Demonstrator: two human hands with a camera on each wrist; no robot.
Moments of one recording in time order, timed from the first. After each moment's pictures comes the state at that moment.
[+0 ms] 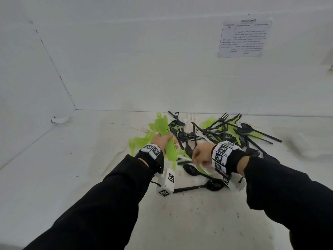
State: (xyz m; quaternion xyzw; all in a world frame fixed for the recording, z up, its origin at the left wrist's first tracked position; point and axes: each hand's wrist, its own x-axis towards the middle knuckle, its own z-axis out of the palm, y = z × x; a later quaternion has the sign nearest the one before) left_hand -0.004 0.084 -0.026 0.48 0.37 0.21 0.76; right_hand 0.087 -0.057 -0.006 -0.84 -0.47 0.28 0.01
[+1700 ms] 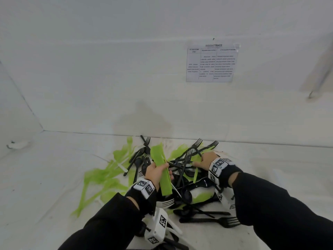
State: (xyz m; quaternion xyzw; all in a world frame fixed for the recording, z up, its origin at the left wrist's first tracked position) left_hand 0.116 0.015 -0.041 0.46 0.39 0.22 0.77; right_hand 0.286 -0.087 -0.027 -0.93 -0.33 0.16 0.04
